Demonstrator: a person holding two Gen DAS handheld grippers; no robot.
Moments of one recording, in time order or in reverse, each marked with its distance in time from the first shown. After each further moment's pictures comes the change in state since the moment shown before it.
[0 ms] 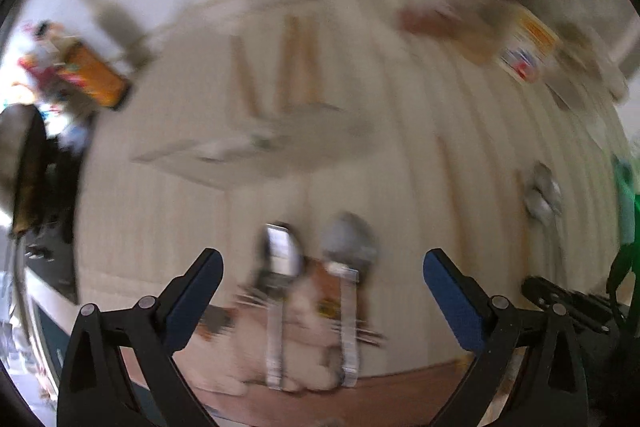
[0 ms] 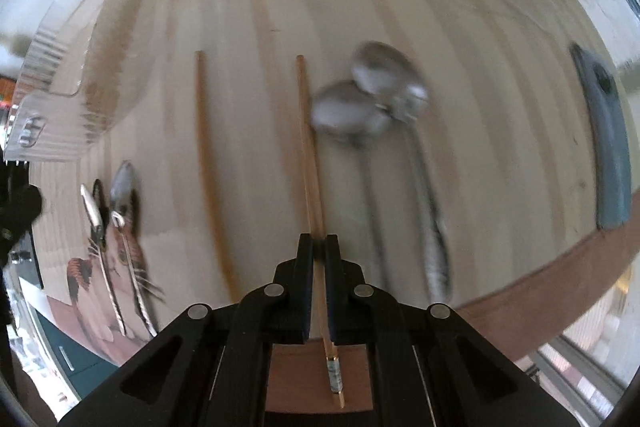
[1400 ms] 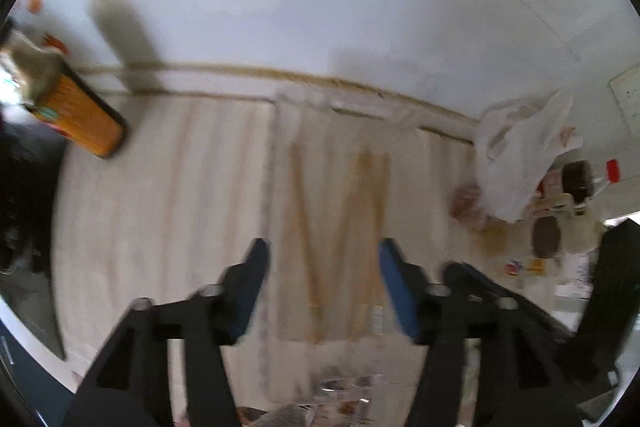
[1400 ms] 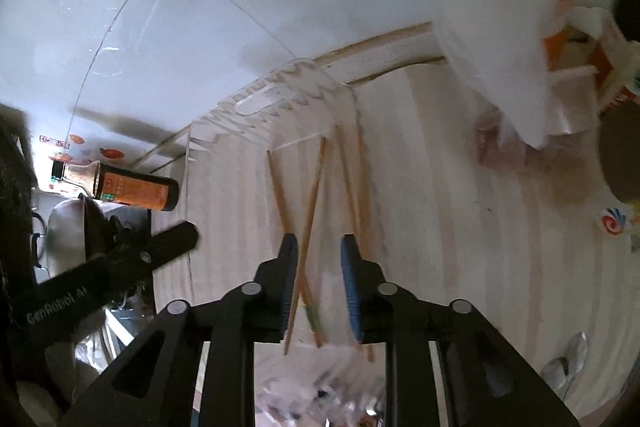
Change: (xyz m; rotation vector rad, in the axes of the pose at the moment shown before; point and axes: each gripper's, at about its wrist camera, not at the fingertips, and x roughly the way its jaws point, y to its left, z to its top) left arm -0.010 0.182 0.161 -0.292 0.001 -0.237; right arm -0.069 0.214 0.170 -0.128 -0.120 0.327
